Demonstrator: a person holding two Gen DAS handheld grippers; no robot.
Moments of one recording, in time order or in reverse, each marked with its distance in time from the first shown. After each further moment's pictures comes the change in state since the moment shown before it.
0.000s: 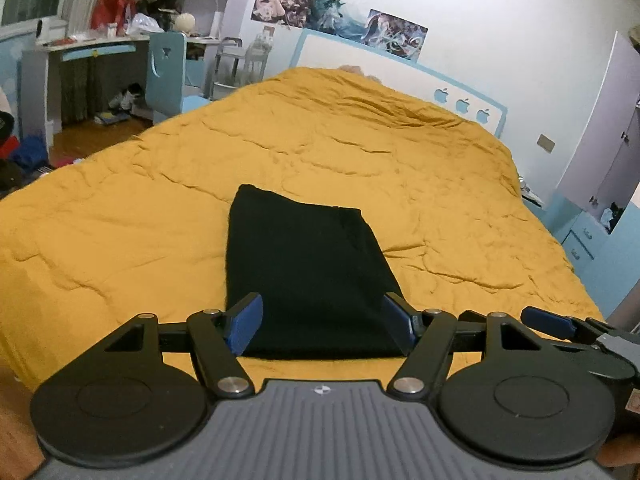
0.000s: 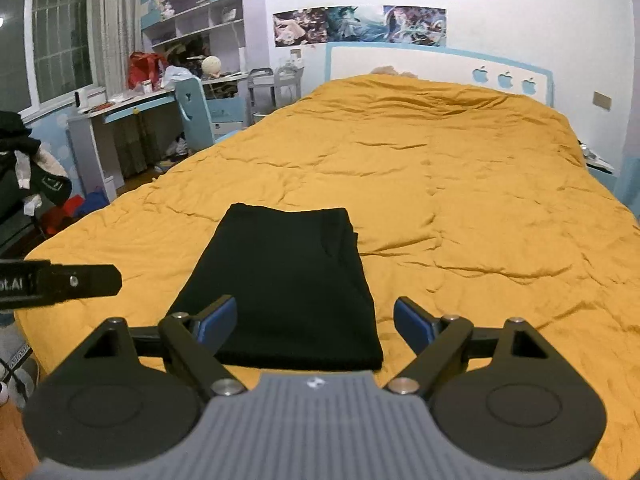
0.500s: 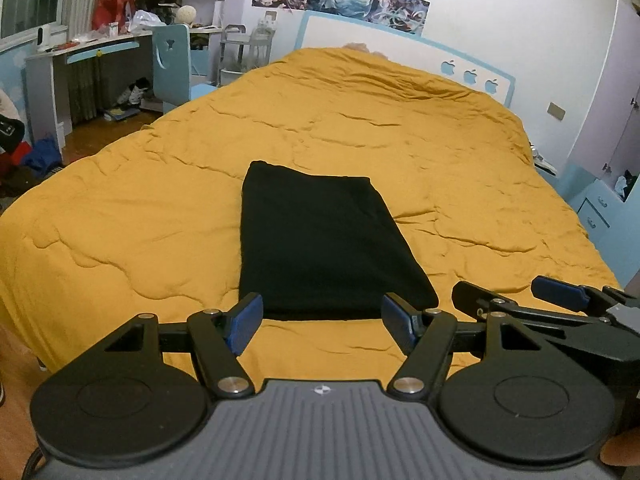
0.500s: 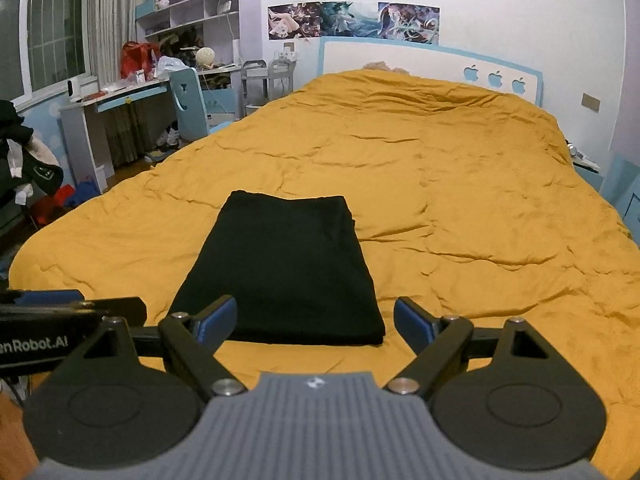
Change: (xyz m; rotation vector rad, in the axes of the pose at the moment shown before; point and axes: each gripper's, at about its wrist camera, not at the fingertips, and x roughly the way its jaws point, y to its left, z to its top) left arm -0.003 -0.014 -0.014 0.051 0.060 0.054; right arm -0.030 0.022 -0.012 -0.023 0.023 -0.045
